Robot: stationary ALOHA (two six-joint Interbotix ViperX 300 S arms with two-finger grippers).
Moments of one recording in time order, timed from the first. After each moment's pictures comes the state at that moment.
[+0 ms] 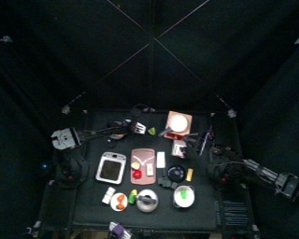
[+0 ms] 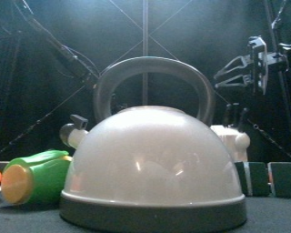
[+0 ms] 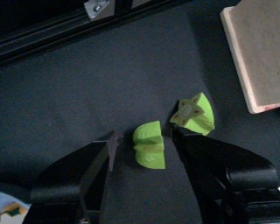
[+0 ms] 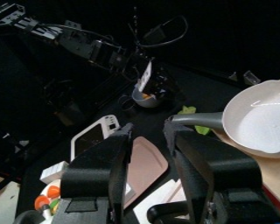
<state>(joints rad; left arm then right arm) 0.50 0.24 0.32 0.61 0.40 -1.14 -0.71 -0.86 1.18 -0.90 -0.40 1.31</state>
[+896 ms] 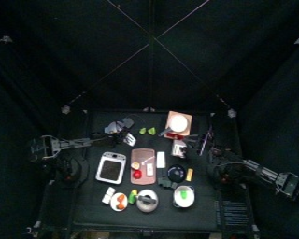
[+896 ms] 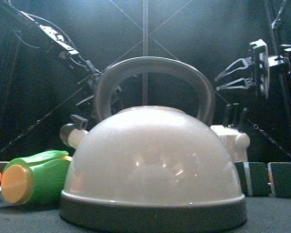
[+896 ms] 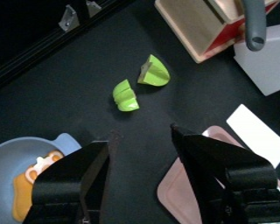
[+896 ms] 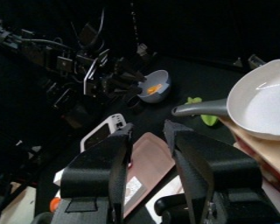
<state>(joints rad) 0.36 -0.13 0.63 0.80 0.36 -1.14 -0.67 -0.86 1.21 -0.79 -0.40 1.32</state>
